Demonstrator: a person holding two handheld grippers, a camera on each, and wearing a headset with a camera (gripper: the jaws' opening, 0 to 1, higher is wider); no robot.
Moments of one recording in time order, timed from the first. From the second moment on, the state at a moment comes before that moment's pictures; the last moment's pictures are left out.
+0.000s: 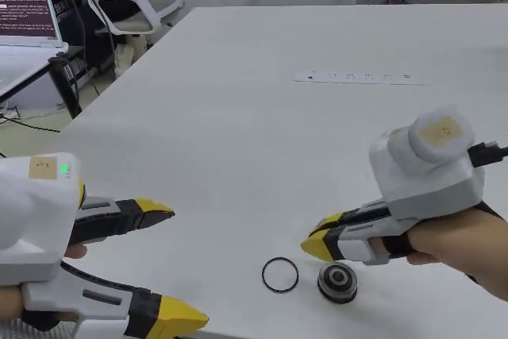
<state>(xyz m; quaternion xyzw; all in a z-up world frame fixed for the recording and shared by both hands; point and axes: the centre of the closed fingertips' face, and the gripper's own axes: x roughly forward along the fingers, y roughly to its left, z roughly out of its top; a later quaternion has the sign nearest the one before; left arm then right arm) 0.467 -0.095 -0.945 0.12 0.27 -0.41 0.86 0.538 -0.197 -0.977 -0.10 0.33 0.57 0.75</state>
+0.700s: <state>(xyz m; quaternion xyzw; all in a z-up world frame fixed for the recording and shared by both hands) 0.465 -0.109 -0.929 0.11 0.24 -0.44 0.86 0.545 -0.253 -0.933 -0.05 0.26 0.55 0.79</state>
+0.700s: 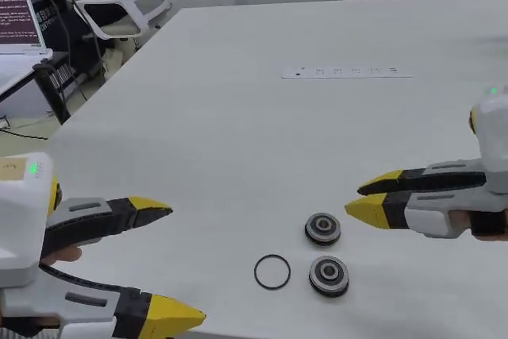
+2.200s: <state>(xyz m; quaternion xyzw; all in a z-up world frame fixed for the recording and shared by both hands) 0.529 -0.241 -0.922 0.17 0.17 -0.55 0.80 0.510 -0.245 -1.010 -0.15 0.32 0.60 0.72</state>
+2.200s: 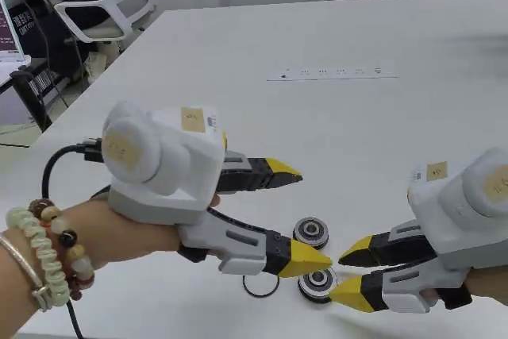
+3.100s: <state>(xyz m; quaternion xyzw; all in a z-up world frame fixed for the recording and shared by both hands) 0.511 -0.243 -1.001 0.20 0.25 -0.56 0.76 0.505 -0.247 -1.022 -0.16 0.29 0.60 0.72</state>
